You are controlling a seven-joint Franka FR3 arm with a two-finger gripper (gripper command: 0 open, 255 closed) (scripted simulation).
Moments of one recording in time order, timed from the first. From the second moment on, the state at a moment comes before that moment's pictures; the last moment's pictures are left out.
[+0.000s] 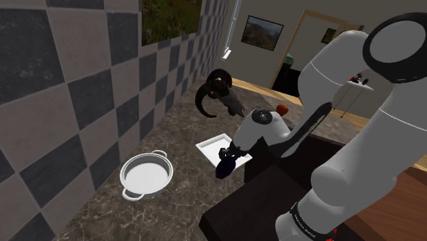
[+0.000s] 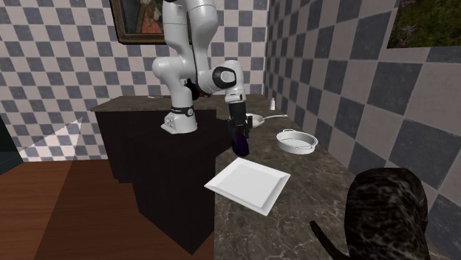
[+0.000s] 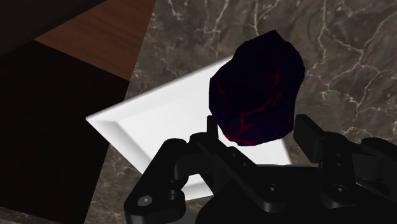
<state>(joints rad) -0.36 0.06 0.21 -2.79 -1.47 3.01 1.70</state>
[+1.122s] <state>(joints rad) -0.18 -0.07 0.01 -2.75 -0.56 2.94 0.75</state>
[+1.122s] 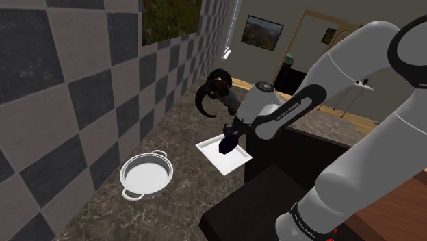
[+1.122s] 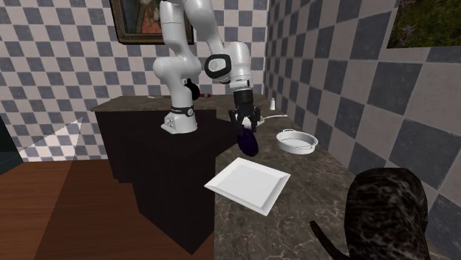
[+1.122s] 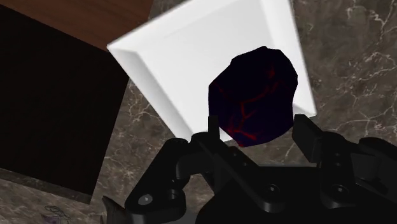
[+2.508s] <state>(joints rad) -0.16 0.25 -0.11 -2.48 -0.43 3.02 0.54</state>
